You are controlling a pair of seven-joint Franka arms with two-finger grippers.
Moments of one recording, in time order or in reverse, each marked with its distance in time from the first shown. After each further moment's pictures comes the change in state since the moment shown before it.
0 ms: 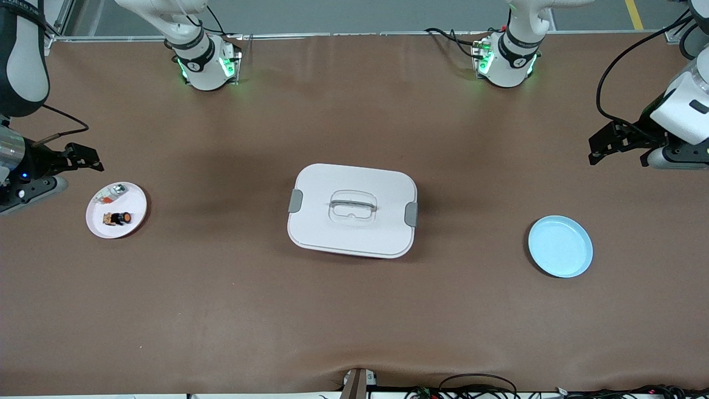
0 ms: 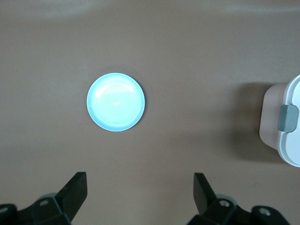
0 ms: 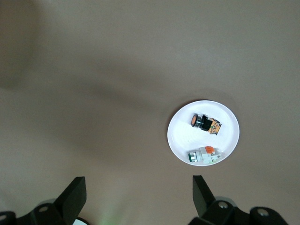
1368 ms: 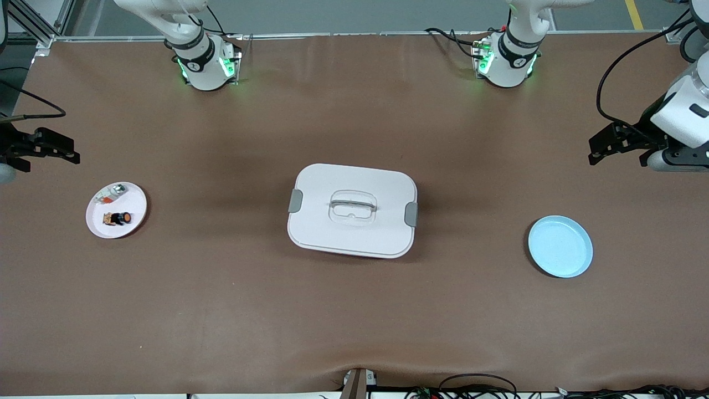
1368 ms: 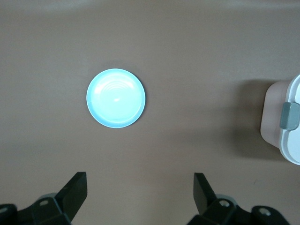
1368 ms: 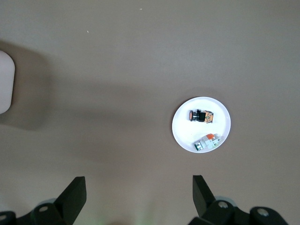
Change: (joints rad) left arm 0.005 0.005 0.000 -0.001 -0.001 -0.012 0.000; right arm 0.045 0.001 -0.001 0.235 0.008 -0.171 0.270
